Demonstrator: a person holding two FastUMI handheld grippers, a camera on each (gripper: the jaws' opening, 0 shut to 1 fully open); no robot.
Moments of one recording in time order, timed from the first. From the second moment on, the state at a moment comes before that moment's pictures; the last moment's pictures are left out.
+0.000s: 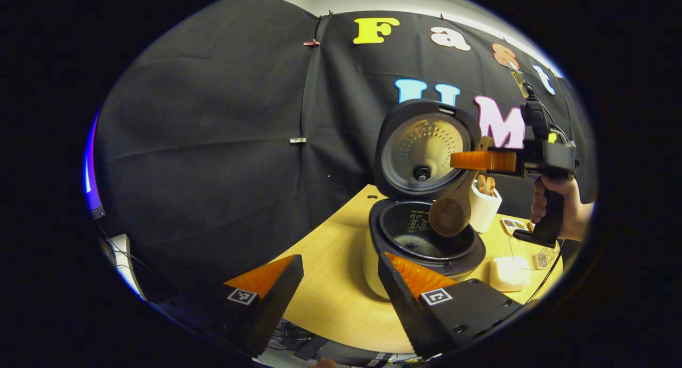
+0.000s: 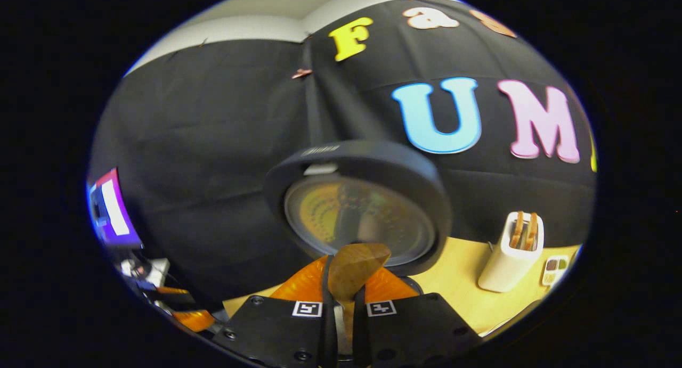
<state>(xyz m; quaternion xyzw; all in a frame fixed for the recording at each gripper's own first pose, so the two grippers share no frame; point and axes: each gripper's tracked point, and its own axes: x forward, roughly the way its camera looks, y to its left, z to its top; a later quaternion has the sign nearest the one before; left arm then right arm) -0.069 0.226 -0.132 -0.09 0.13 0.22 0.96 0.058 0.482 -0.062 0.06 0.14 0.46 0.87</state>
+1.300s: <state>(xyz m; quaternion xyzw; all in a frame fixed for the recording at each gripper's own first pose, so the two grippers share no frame) 0.023 0.043 -0.069 -0.08 0.10 0.10 0.99 0.208 -0.031 -0.044 0.18 0.11 0.06 0.98</state>
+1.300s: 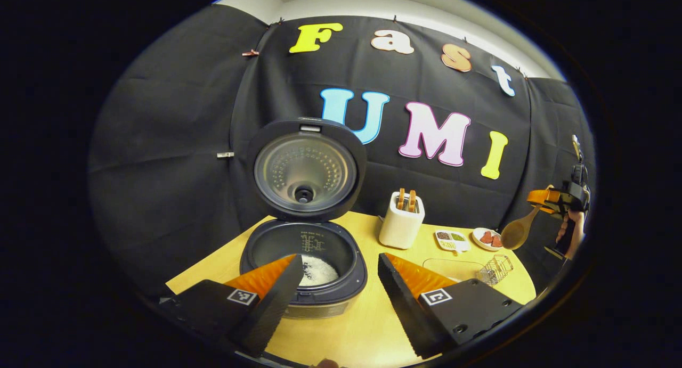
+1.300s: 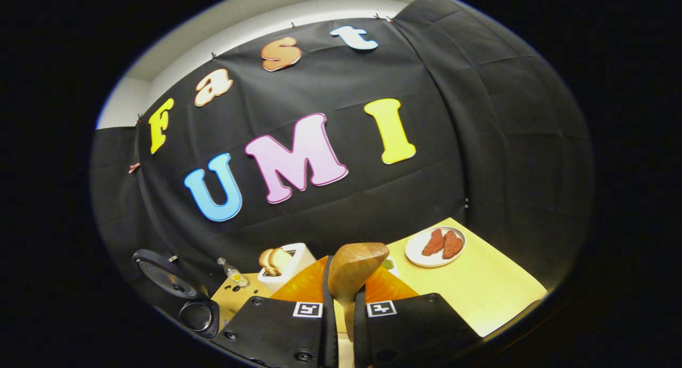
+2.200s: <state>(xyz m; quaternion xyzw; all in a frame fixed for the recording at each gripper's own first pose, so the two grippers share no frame) 0.026 0.033 -0.046 -0.06 0.10 0.21 0.97 0.256 -0.091 -0.197 0.20 0.23 0.01 0.95</state>
